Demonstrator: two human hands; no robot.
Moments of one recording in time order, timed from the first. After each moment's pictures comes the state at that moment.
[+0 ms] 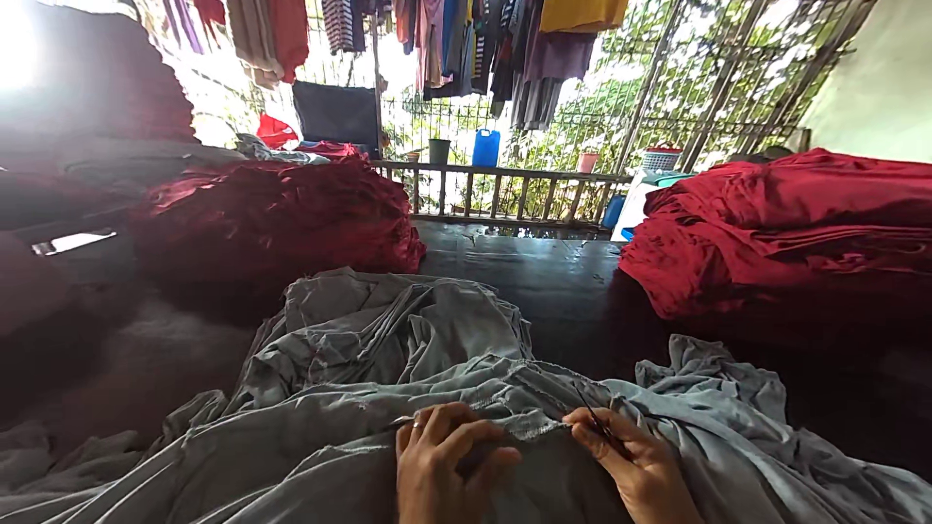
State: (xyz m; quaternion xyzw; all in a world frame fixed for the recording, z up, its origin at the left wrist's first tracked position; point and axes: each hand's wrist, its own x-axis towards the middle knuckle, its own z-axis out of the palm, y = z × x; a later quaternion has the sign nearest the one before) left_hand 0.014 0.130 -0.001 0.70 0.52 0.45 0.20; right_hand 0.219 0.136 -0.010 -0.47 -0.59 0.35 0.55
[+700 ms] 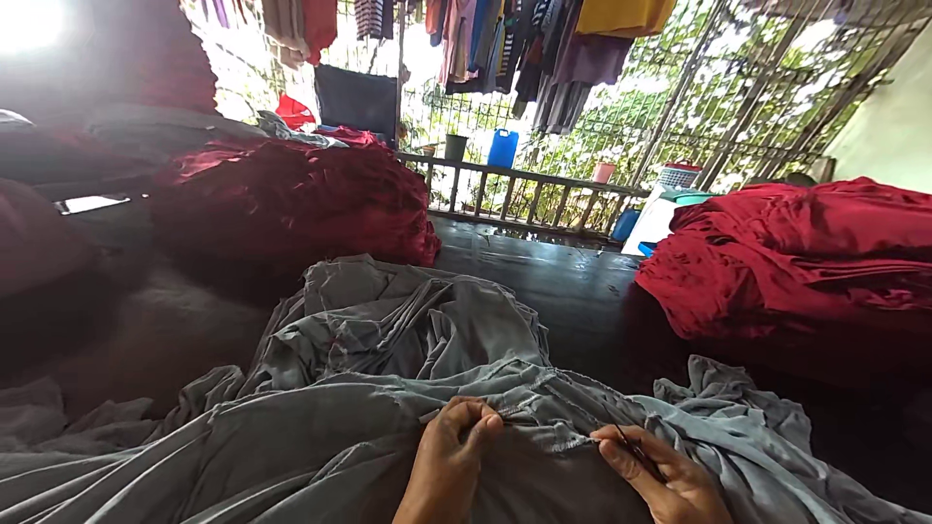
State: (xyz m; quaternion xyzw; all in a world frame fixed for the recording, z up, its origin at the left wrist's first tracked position) left_hand -0.008 0.147 0.000 0.50 0.47 0.50 0.53; right_hand 0.210 0.132 0.000 -0.53 -0.61 0.33 0.49
